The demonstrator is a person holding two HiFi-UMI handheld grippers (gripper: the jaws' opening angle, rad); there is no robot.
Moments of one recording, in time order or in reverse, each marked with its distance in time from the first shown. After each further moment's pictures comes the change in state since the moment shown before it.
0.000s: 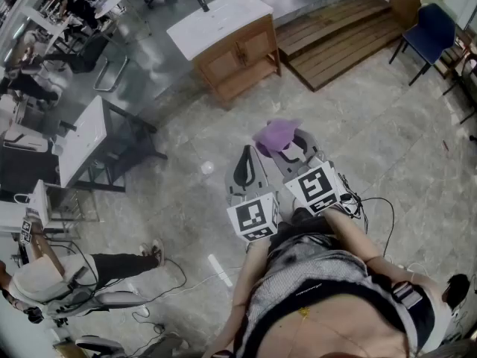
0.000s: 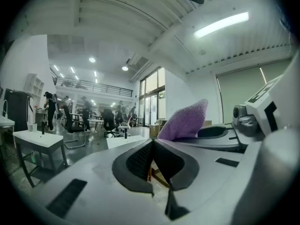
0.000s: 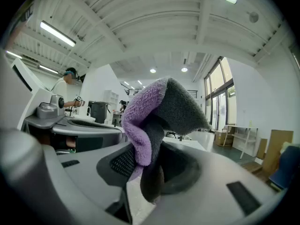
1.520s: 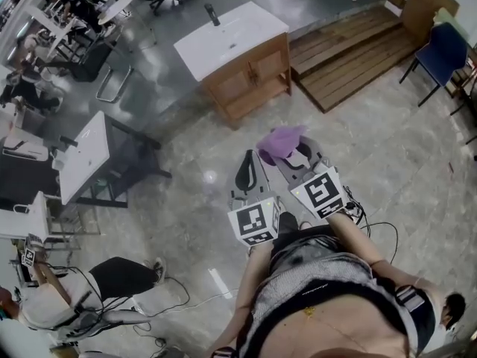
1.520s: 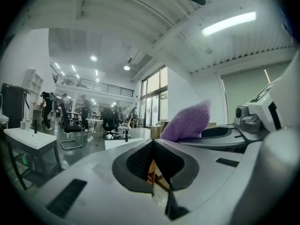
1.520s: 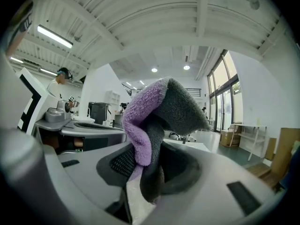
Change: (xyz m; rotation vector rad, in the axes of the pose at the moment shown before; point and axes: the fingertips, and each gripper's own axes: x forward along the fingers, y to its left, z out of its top) left arm 0.128 0.065 0.011 -0.020 -0.017 0.000; right arm 0.122 -0.060 0.014 0.009 -0.006 0.048
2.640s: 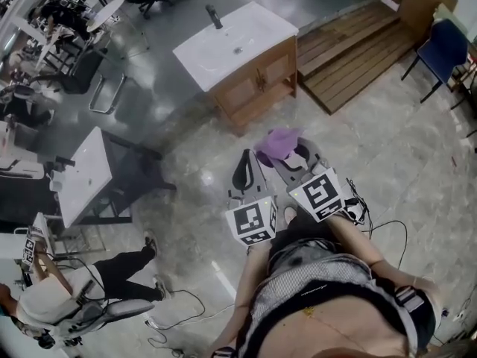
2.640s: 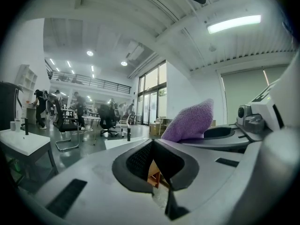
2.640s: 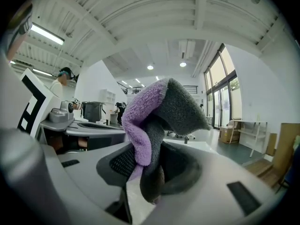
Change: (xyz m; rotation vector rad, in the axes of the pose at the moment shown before) left arm 0.082 0.105 -0.005 0.002 0.037 -0.055; right arm 0.127 0.000 0.006 0.038 0.022 -0.039
